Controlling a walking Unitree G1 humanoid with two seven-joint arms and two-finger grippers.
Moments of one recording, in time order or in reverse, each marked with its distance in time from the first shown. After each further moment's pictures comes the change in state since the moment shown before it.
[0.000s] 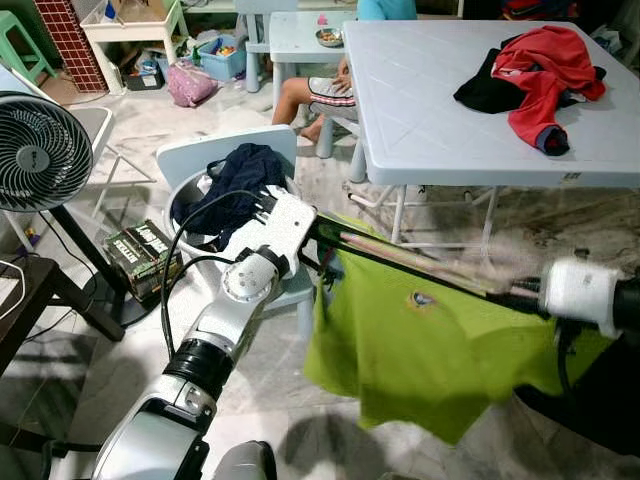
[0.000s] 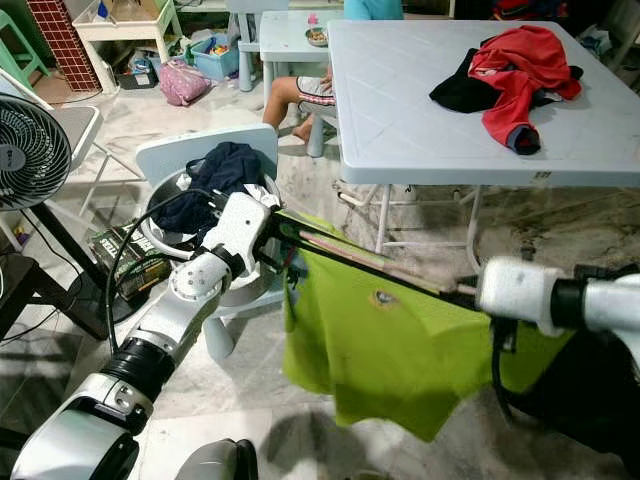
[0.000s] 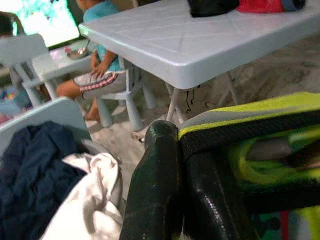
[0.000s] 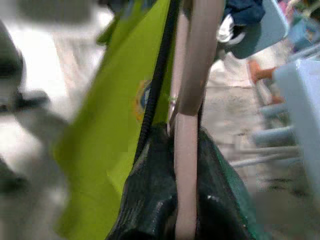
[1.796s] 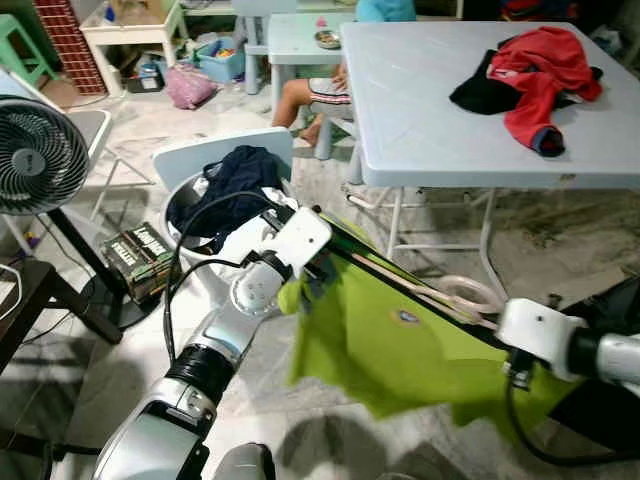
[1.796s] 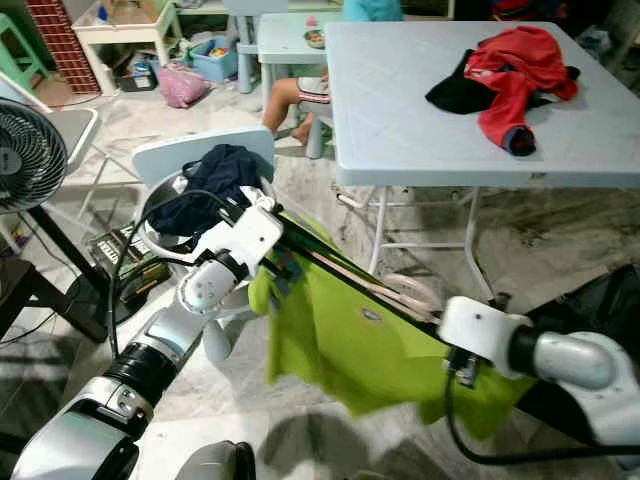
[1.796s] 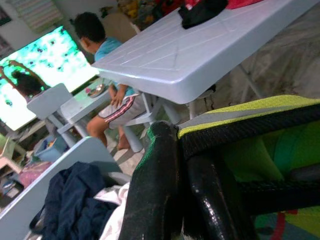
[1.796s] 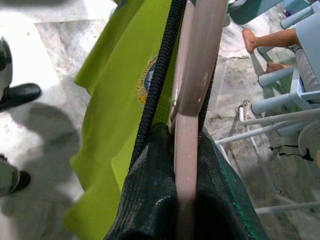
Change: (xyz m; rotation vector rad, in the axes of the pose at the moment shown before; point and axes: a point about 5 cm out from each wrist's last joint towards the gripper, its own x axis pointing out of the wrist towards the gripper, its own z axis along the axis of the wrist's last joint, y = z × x) left arm -0.002 -0.011 -0.002 0.328 -0.081 -0.001; right arm 0.025 0.050 -0.018 0.009 0.143 -0.078
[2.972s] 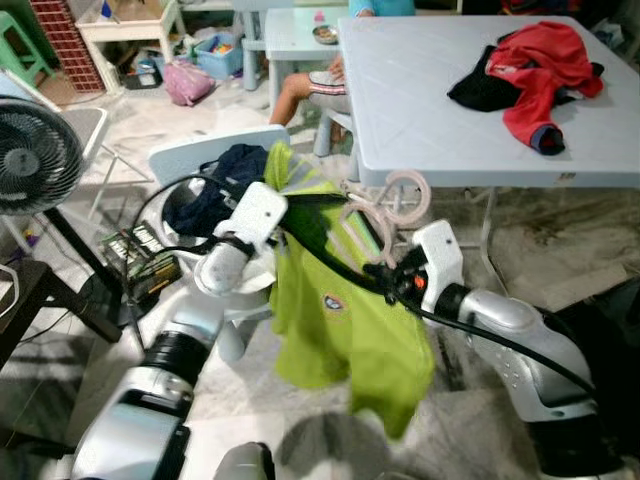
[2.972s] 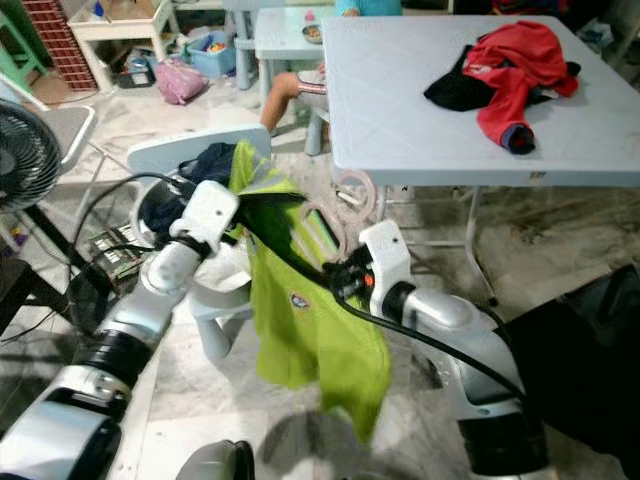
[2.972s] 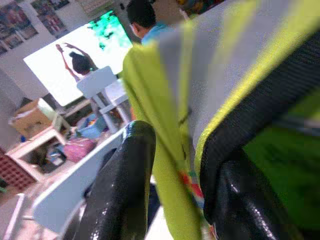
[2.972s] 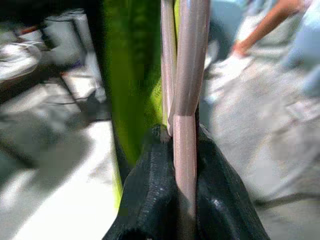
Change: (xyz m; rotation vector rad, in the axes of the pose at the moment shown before) left arm -0.004 0.041 -0.005 -0.029 0.021 0.178; right arm 0.101 -0.012 0.095 0.690 -0.309 -0.220
